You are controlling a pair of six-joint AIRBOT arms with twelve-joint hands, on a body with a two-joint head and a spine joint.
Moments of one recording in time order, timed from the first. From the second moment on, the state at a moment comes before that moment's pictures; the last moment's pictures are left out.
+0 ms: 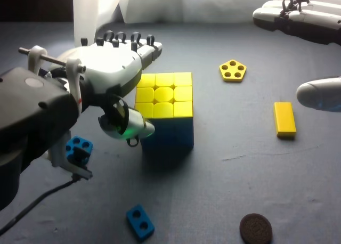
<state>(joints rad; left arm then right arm) 0.31 -0.98 0.74 -1.44 -0.69 2.23 -0.51 -0.63 0.84 -0.37 0.69 -0.48</state>
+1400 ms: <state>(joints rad) 0.30 -1.14 0.86 -1.64 -0.79 2.37 -0.53 -0.63 0.84 -0.38 0.73 -0.49</state>
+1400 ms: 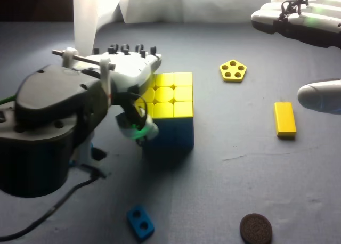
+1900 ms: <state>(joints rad) 0.32 -1.17 0.90 -1.62 -0.75 2.36 -0.53 -0.63 0.84 -0.38 0.73 -0.49</state>
